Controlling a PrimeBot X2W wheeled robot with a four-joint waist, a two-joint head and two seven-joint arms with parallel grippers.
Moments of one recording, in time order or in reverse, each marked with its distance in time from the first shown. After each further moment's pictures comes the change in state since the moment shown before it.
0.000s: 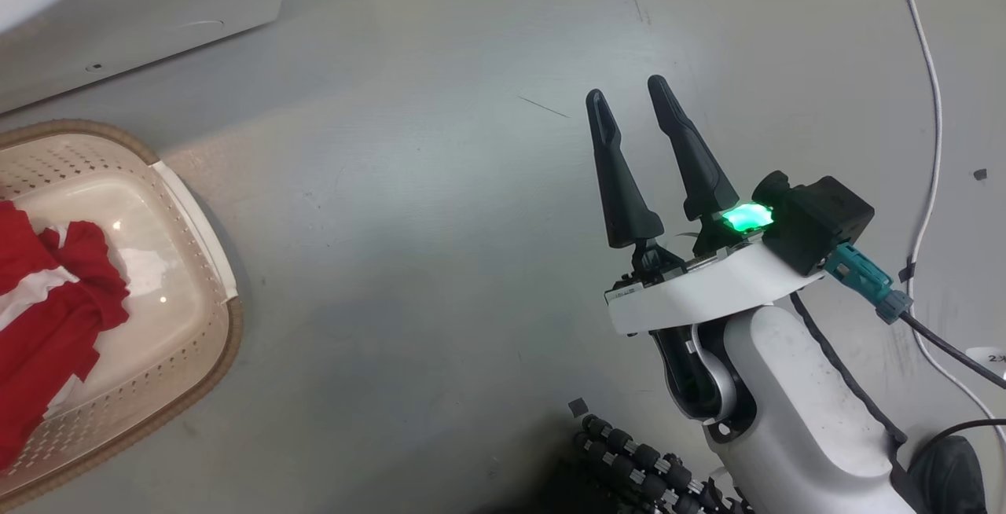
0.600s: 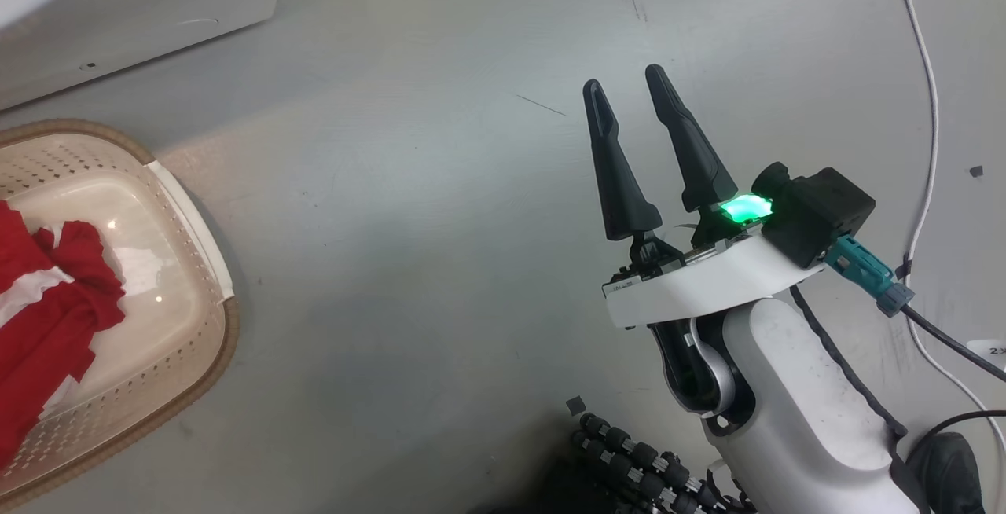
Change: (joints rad) left arm -0.034 0.008 0.002 0.028 0.001 0.018 0.093; right arm -0.018 0.000 0.005 0.000 0.002 0.000 0.000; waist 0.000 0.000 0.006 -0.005
